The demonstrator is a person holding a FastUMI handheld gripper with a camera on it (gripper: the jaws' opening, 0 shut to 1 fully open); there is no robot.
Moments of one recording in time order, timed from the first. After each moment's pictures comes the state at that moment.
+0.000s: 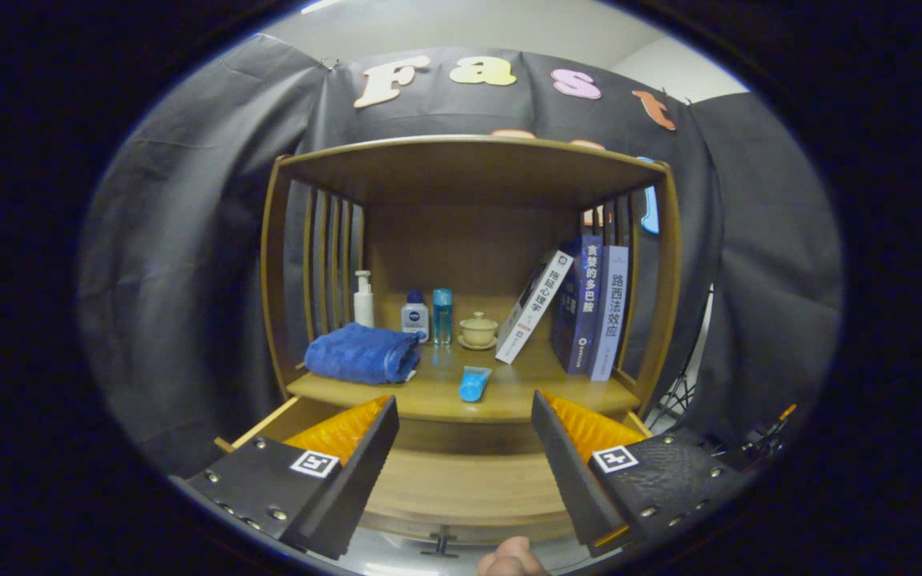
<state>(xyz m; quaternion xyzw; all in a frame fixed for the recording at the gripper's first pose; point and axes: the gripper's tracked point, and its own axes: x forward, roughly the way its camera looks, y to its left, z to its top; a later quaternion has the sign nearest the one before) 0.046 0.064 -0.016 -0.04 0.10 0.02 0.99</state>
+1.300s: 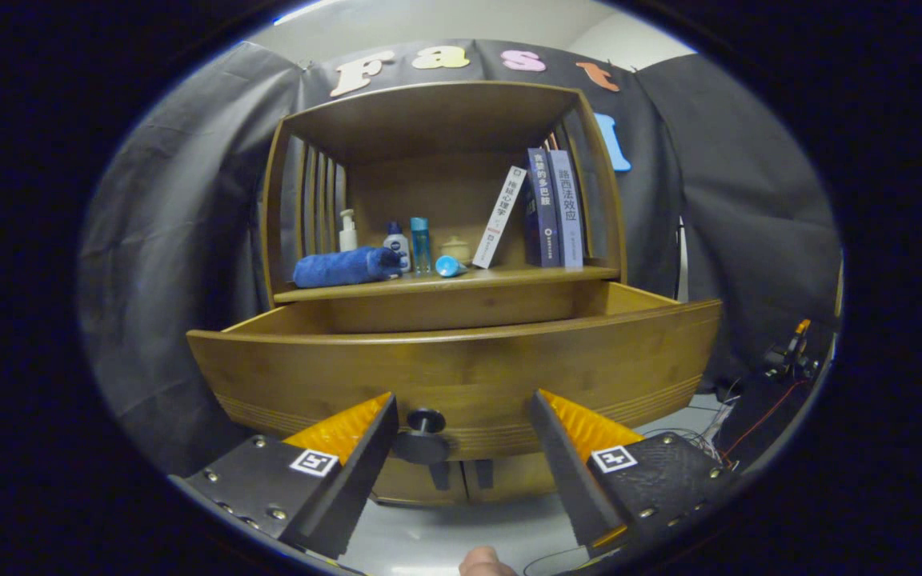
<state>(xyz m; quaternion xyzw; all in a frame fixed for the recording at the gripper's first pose) -0.022 0.033 -0.182 0.02 0.12 -0.01 0.99</state>
